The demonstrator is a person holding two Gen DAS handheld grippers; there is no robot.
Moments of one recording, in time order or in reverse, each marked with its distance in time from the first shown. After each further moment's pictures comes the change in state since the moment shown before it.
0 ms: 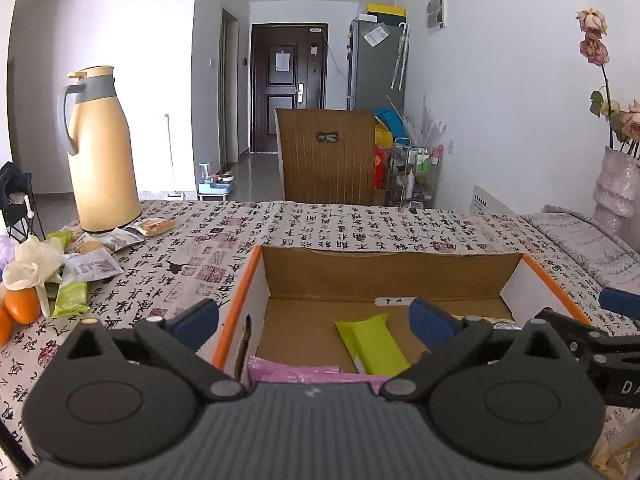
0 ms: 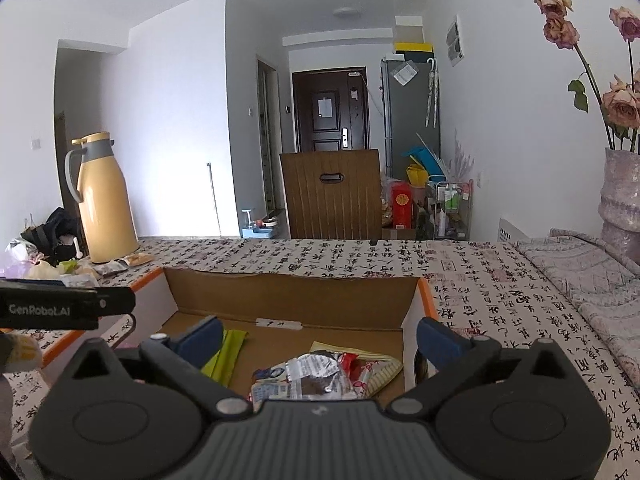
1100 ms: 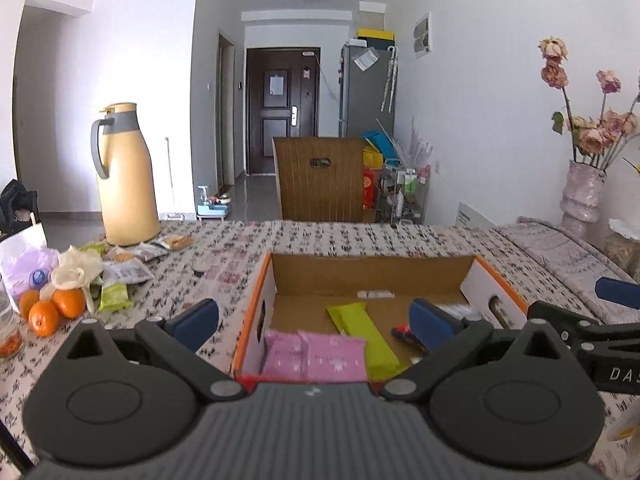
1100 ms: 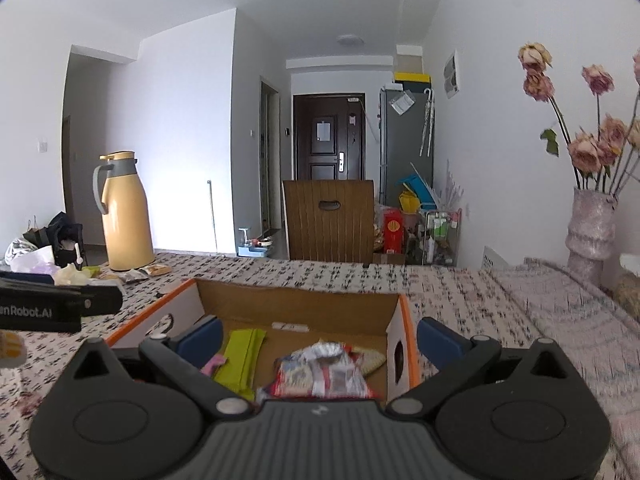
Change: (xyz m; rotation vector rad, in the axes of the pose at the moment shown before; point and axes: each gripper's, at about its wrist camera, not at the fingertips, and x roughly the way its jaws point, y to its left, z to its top) left arm -0.112 0.000 -0.019 0.015 -0.060 -0.016; right arm -0.107 0.021 -0.006 -0.032 -0.064 -0.028
